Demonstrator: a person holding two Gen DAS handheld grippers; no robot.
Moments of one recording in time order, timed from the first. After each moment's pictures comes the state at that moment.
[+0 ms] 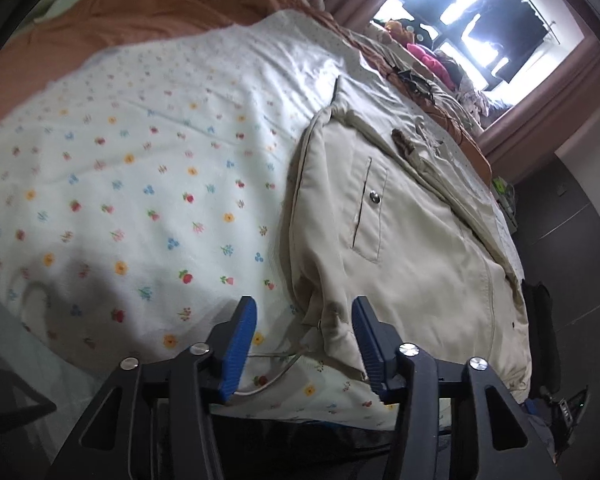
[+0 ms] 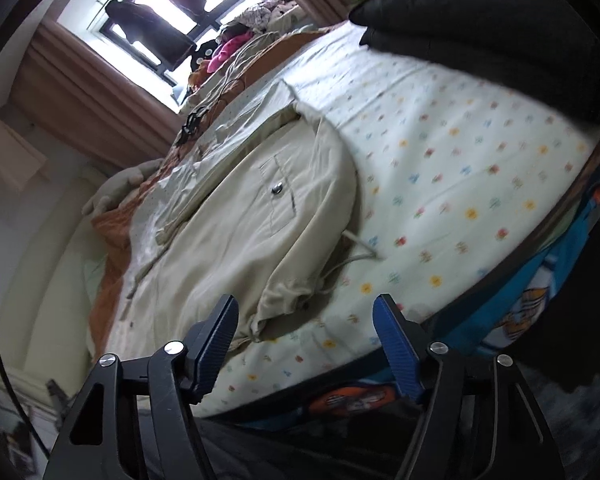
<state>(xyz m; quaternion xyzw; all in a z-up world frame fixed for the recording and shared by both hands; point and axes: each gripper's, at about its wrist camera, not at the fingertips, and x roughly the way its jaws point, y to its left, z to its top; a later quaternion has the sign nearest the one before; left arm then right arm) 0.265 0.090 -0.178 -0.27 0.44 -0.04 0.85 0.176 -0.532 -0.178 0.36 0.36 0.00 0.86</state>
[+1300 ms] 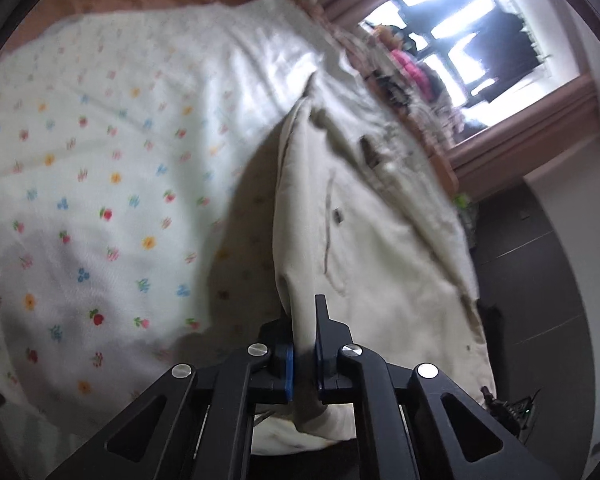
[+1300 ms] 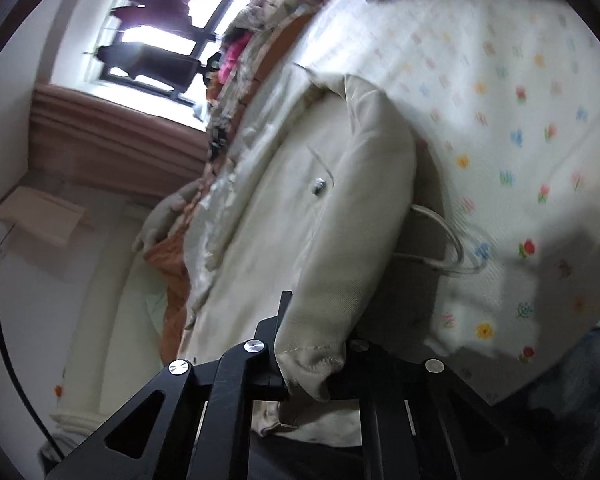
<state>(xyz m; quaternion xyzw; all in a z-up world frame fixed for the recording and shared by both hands) 0.294 0.082 -0.166 -0.35 0.42 -0.10 0.83 0.244 -0.524 -0.202 0.48 0.32 0.07 0.81</state>
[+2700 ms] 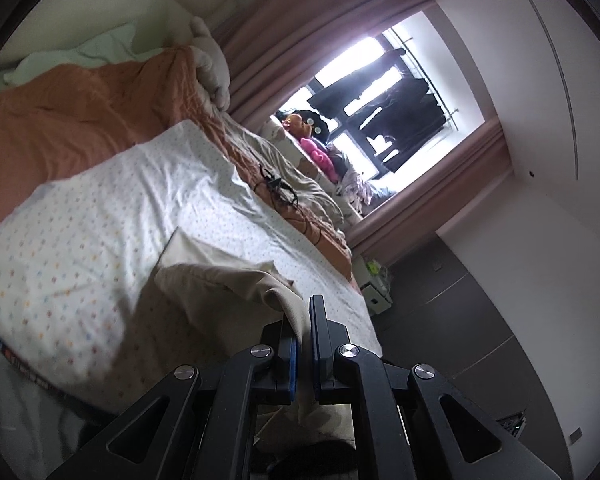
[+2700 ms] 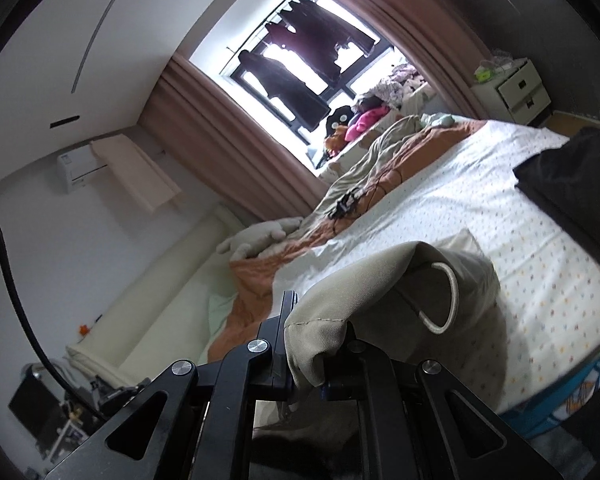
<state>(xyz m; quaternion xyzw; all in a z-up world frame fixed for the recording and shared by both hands) 0.196 0.096 0.073 -0.38 0.25 -0.16 0.88 0.136 -0.511 0.054 0.35 0.17 0.16 0.91</state>
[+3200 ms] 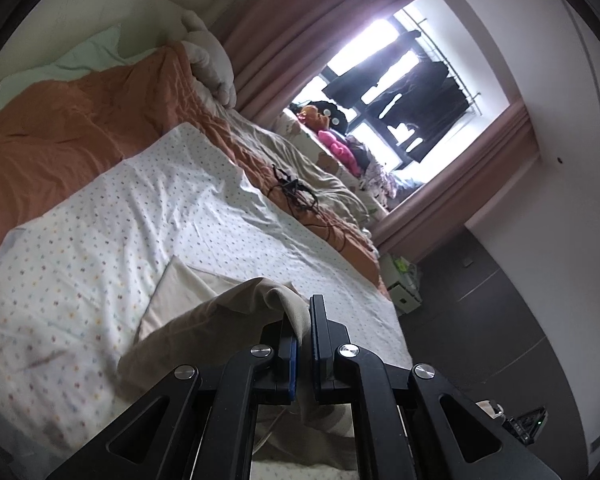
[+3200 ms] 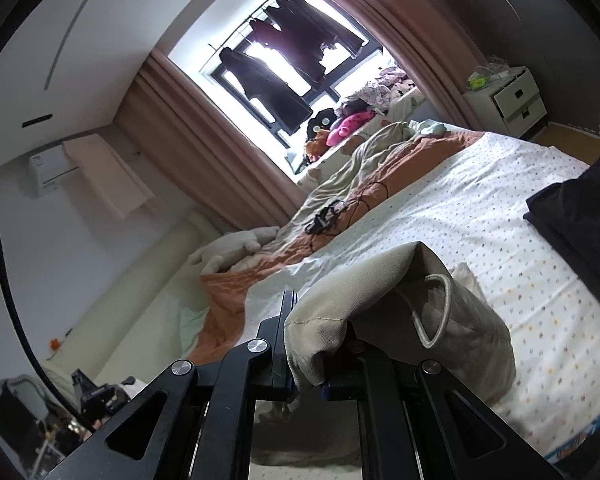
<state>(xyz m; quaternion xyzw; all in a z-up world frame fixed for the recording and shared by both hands) 0.329 0.075 0.080 -0.34 0.28 -0.13 0.89 0.251 -0.526 0.063 0.33 0.19 0.12 0.92</state>
